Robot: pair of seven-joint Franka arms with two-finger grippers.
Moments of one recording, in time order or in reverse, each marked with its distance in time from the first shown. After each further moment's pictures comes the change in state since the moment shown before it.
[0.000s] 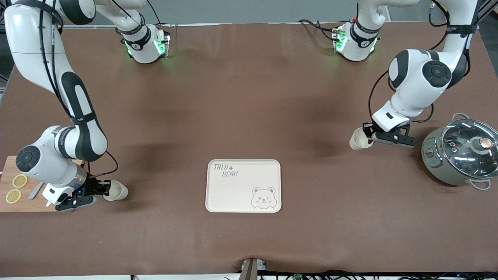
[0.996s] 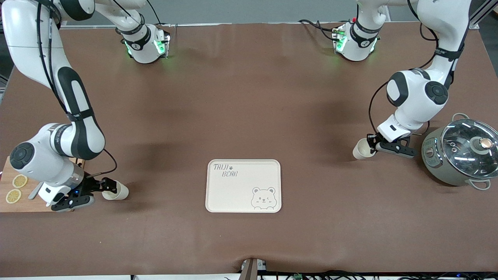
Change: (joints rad) left arm 0.077 0.191 -0.029 -0.020 -0.177 0.236 0.236; right arm 0.002 -0.054 0.007 0.003 0.024 -0.027 -0.001
